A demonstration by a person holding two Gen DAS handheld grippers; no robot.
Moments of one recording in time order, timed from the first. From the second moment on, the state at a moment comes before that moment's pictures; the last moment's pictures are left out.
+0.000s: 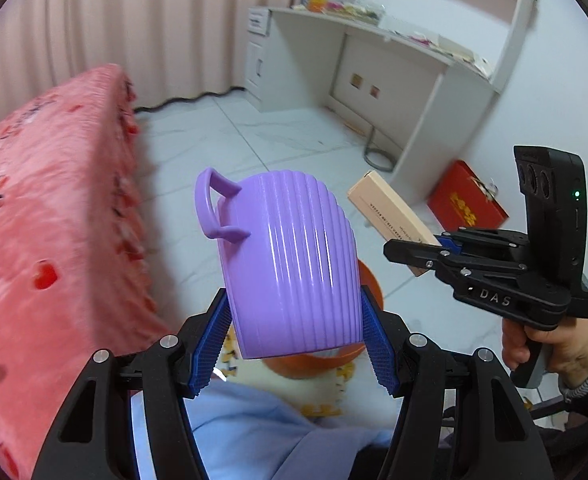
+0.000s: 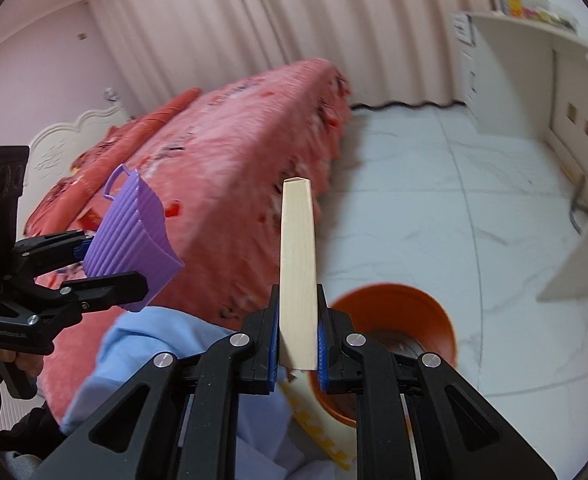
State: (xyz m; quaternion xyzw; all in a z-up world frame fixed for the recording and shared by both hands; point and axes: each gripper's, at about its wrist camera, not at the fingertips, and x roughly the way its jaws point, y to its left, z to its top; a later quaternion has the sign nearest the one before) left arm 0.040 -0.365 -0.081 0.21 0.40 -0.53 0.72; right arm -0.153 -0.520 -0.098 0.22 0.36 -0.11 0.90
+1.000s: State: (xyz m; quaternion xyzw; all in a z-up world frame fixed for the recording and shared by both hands) left arm 0.034 -0.459 -0.167 0.26 0.47 -0.56 0.63; right arm -0.165 -0.588 -0.198 0.30 0.41 -0.19 0.84
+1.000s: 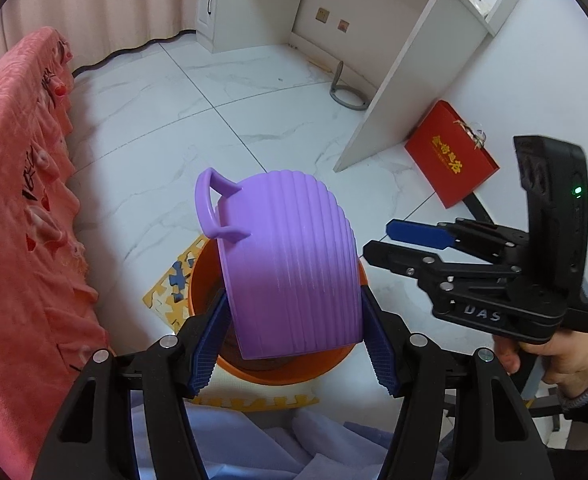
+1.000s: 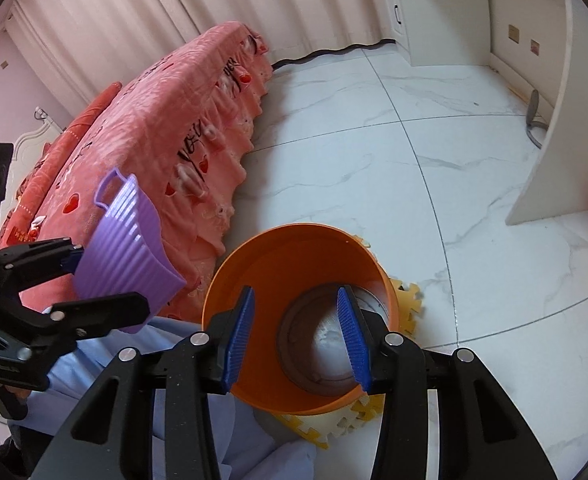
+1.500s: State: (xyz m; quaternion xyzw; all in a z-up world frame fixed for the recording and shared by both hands) left arm 0.035 -0.461 -0.167 0.27 0.47 -0.54 0.64; right arm -0.159 -0.583 -0.187 0.29 0.41 -0.18 0.85
